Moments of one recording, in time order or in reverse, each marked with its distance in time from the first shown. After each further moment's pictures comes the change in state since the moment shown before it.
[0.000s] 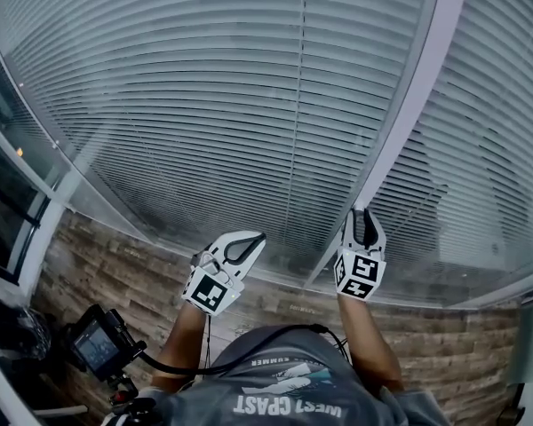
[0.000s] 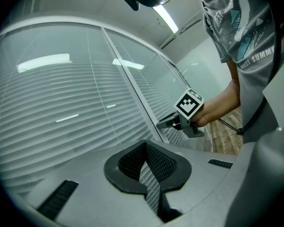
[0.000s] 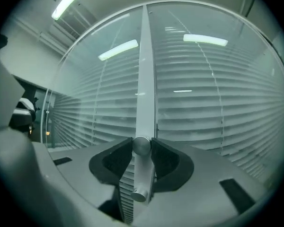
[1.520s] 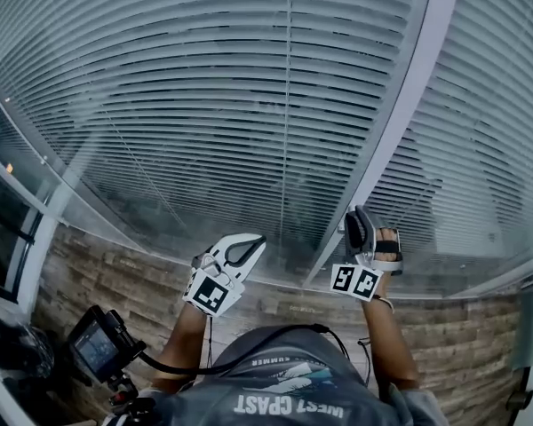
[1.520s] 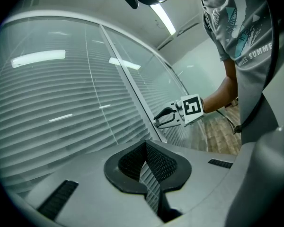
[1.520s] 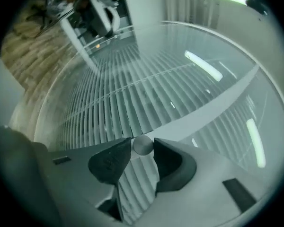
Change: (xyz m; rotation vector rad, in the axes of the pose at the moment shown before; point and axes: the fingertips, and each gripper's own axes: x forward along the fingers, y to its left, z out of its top) left arm 0.005 -0.022 0.001 0.009 -0.016 -0.066; right arm -0.027 0.008 -0.010 -1.139 0.029 0.037
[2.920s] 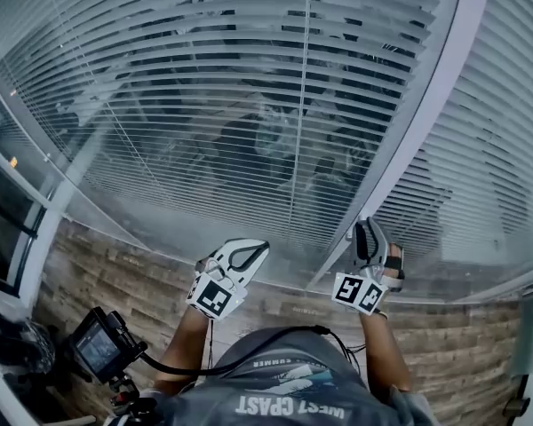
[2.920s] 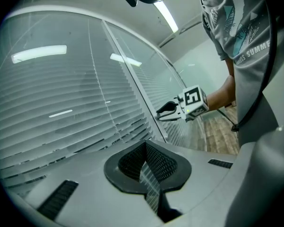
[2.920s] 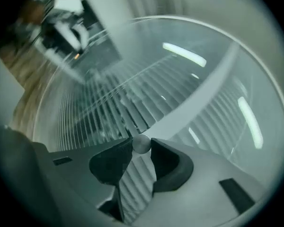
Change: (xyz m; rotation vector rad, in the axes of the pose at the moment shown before) left arm -0.002 -0.003 -0.013 -0.025 0.051 -0.003; right arm -0.017 -0.013 -0.005 0.179 0.029 -0.067
